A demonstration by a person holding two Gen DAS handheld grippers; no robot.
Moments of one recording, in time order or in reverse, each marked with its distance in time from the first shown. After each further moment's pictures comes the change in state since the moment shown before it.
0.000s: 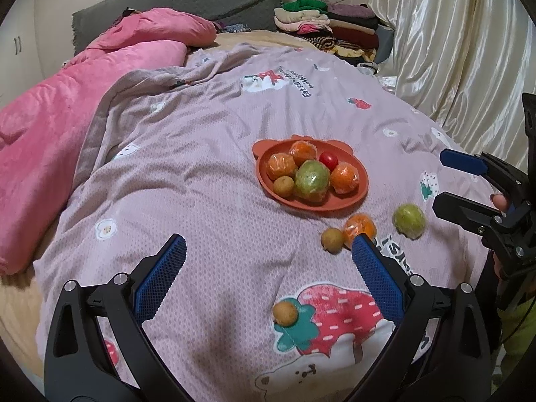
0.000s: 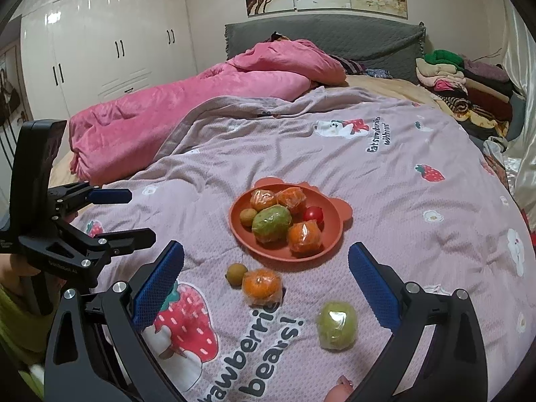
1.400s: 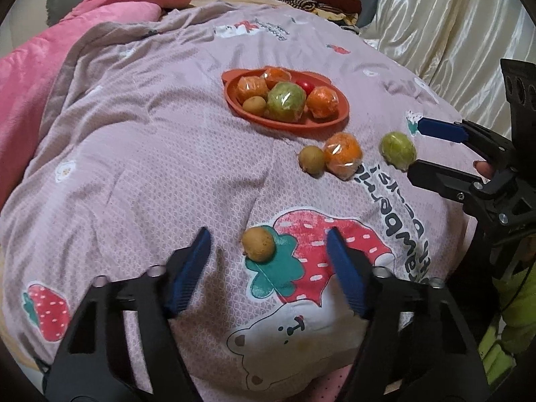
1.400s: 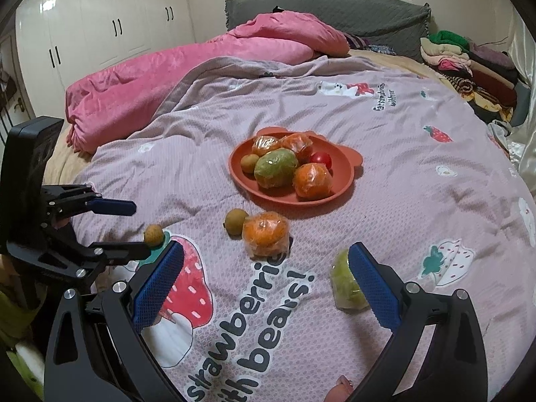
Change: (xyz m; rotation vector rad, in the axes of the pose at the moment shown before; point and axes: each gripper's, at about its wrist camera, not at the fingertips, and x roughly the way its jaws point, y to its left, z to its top) left arm 0.026 -0.011 -0.054 0.031 0.157 -0.102; right arm 0.025 0.003 -0.044 -0.003 0.110 0.005
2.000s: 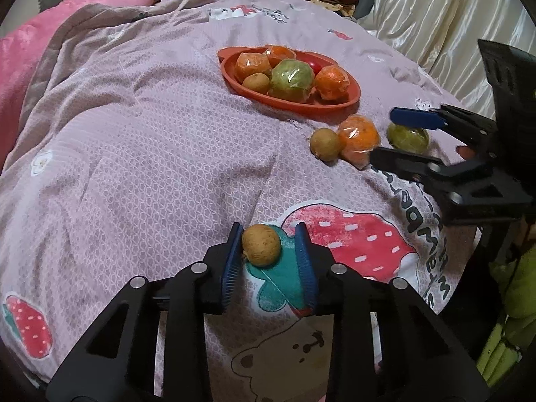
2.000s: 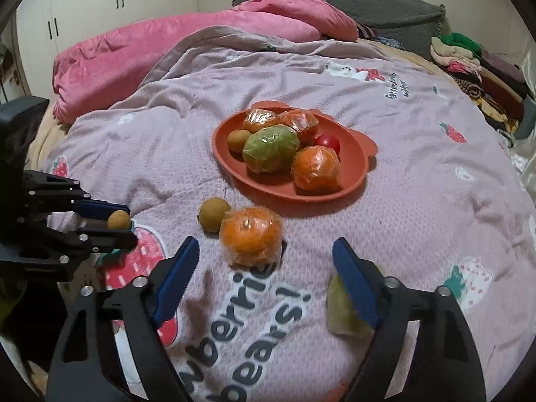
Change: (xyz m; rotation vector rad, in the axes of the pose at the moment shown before) left arm 0.030 0.010 -0.004 0.002 0.032 -0.029; right arm 0.053 -0.001 0.003 -0.081 0.078 -0.040
